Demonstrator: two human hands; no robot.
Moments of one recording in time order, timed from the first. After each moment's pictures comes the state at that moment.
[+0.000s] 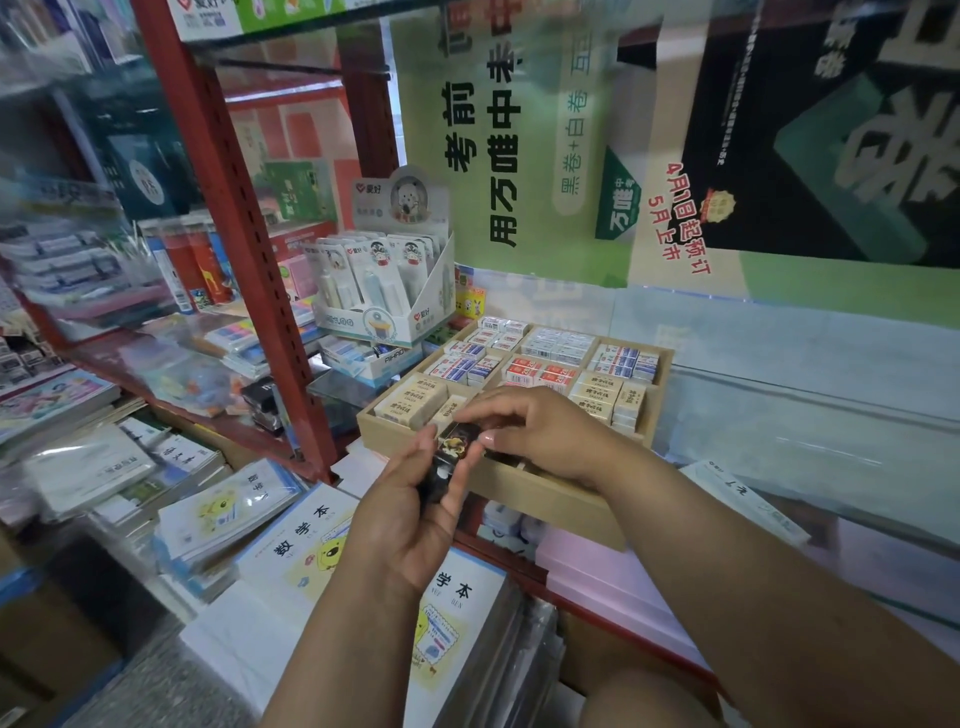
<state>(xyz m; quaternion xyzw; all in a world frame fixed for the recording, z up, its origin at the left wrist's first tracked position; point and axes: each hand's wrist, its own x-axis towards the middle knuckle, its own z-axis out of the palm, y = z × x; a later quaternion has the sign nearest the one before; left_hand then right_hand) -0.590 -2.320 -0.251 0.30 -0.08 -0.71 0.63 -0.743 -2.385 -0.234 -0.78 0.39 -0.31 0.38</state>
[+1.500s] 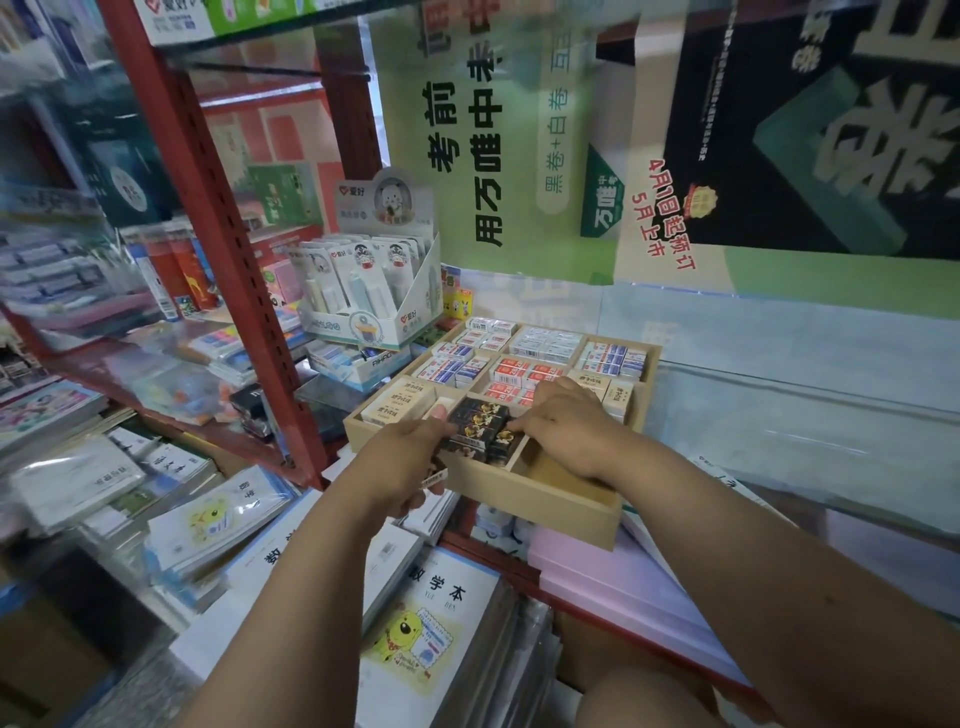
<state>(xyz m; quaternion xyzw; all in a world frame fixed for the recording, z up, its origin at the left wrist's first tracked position) -0.576 -2.361 -0.235 0.65 -0.54 -0.44 0.30 -0.773 -2.409 -0.254 -0.79 0.57 -0.16 0.16</state>
